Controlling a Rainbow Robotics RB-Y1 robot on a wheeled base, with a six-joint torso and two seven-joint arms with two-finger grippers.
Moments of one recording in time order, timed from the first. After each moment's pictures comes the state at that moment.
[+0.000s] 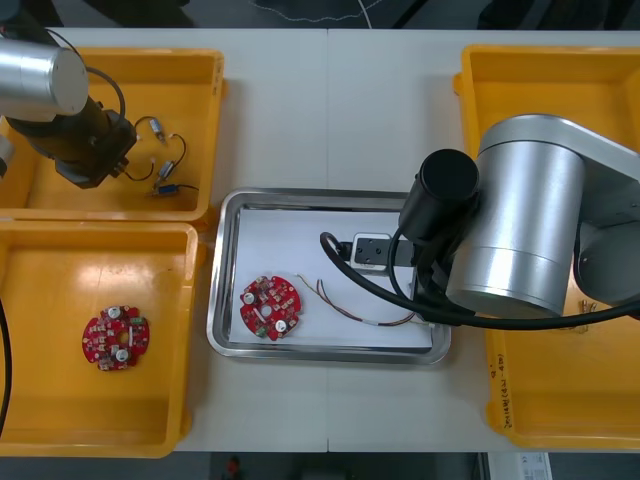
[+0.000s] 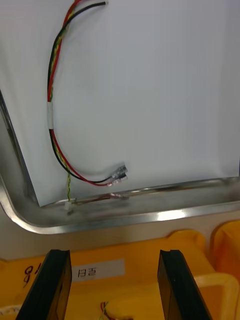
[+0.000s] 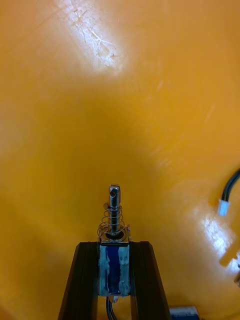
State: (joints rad) right arm -0.81 -0.73 0.78 -2.24 -0.71 1.90 1.69; left arm -0.87 0.63 -0.13 -1.08 0.53 1.40 -0.45
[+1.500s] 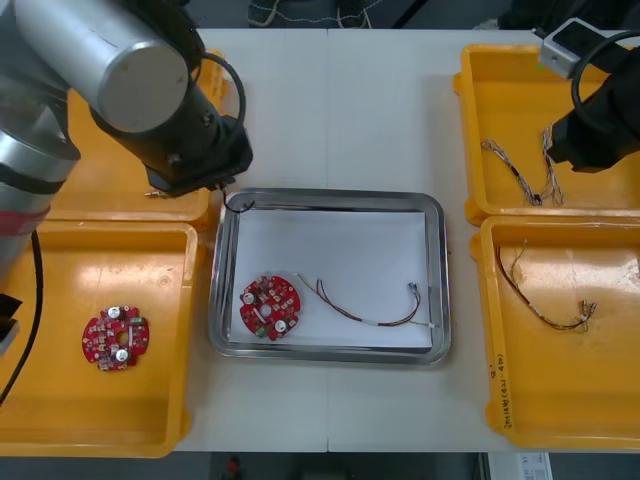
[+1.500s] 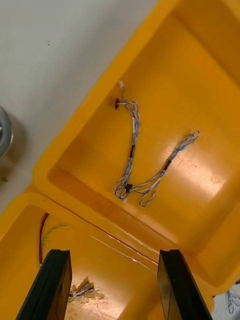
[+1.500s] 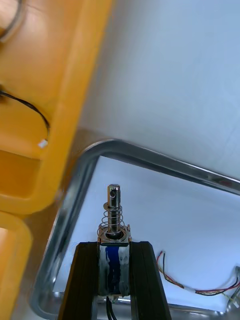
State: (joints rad) right arm -0.71 -0.79 0.04 -2.01 -0.70 1.92 1.69; left arm -0.84 0.57 -0.36 -1.83 0.72 1.82 -0.45
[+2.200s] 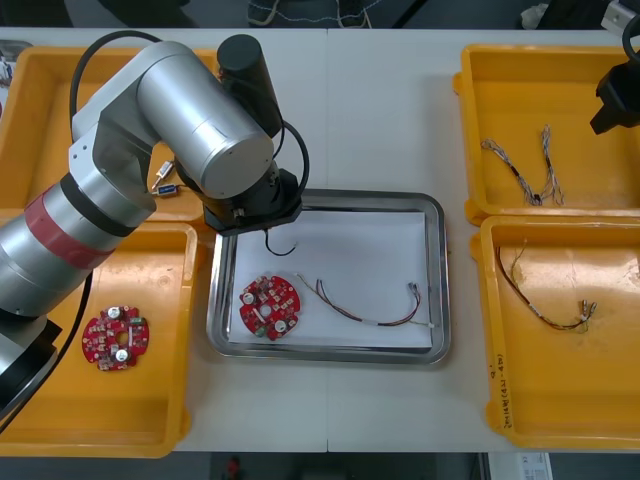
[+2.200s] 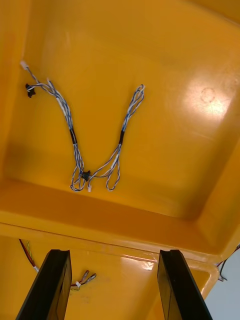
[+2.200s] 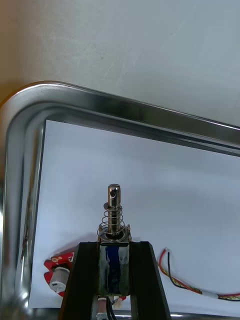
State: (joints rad) right arm -0.93 -0.77 -0.02 -1.45 -0.62 1.92 1.69; left arm -0.84 0.49 -0.56 -1.74 0.65 1.72 -0.45
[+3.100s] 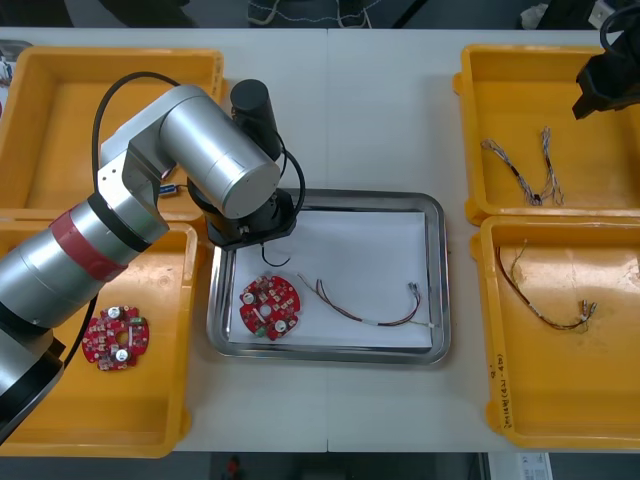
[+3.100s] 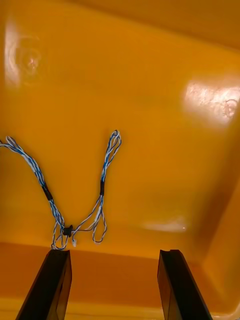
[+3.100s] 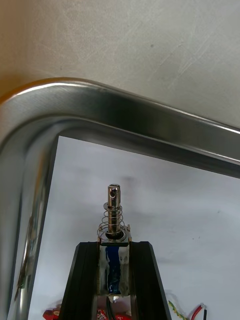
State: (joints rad) right arm -1.11 -0.69 -0.02 -0.95 -0.49 1.64 1.79; left arm -0.82 0.46 -0.62 -1.58 0.59 1.60 -0.46
